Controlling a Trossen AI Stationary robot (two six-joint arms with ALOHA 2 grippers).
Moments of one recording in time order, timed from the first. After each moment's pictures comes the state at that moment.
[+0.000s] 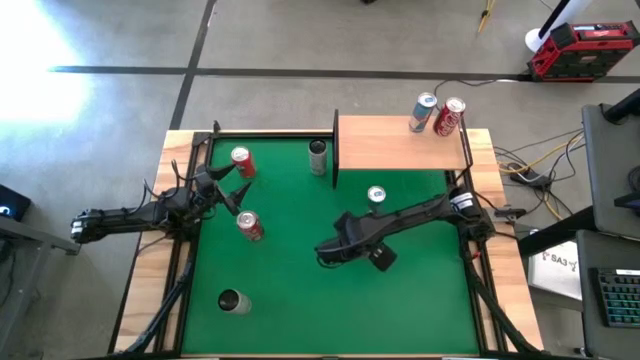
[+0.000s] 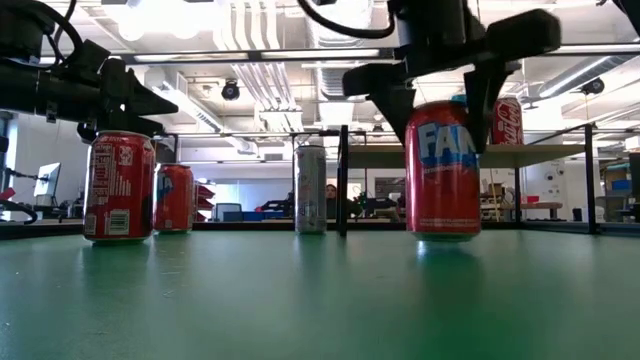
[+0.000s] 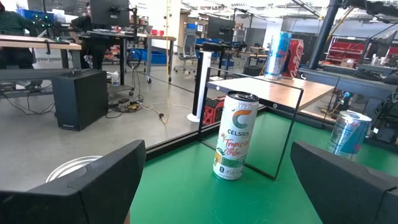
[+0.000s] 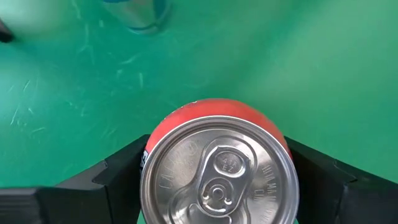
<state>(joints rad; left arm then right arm) 0.11 0.06 0.02 0.06 -0.62 -0.11 0.24 2.09 1.84 -1.51 0.18 2.64</state>
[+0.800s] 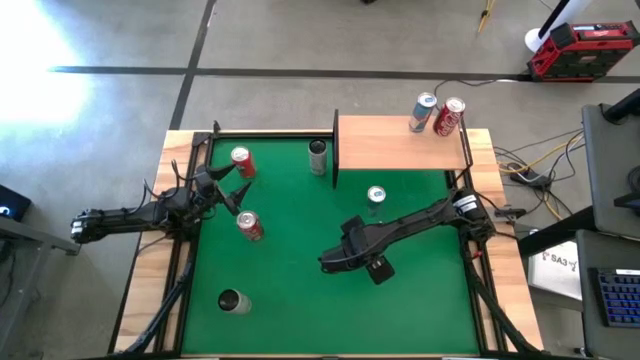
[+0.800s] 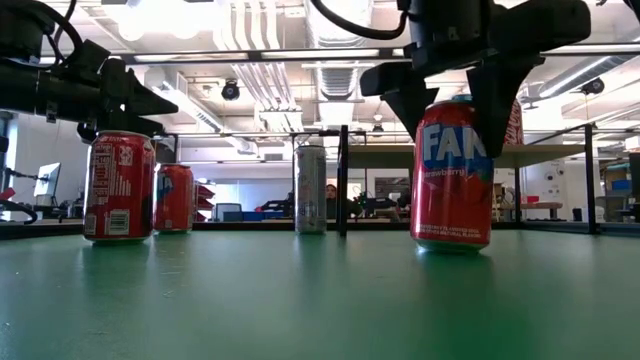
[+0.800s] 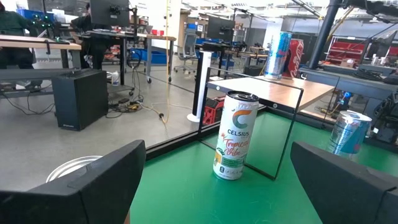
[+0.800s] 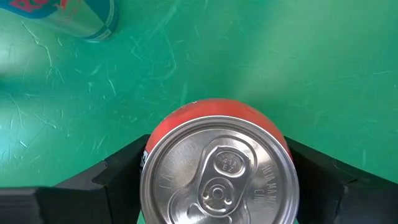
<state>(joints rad) 0.11 0.06 0.02 0.06 -0.62 -0.11 0.29 2.09 1.80 -1.46 0.13 2.93</state>
